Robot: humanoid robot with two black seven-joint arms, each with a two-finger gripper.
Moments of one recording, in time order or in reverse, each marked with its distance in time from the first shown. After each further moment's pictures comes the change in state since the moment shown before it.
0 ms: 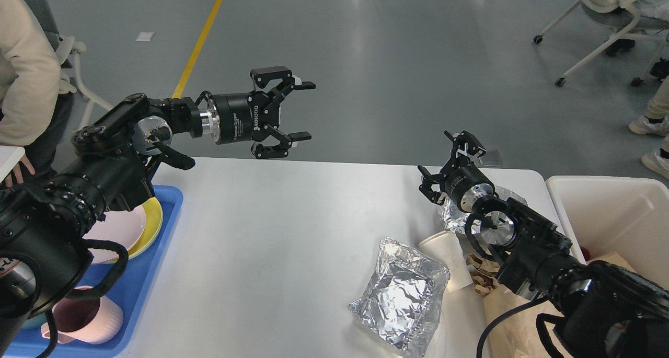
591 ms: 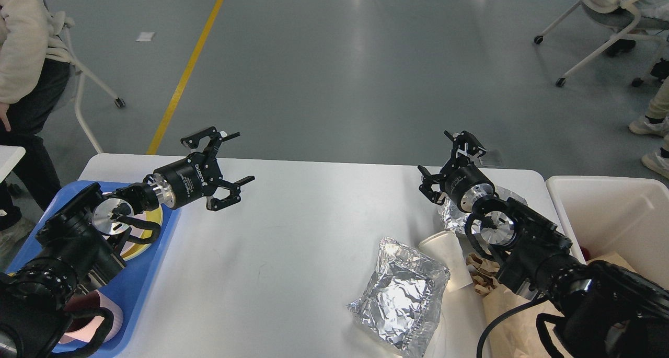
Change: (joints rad) left arm 0.292 0.059 -0.360 -0.001 0.055 0.129 0.000; right arm 0.000 0.000 0.000 0.000 0.000 0.000 0.000
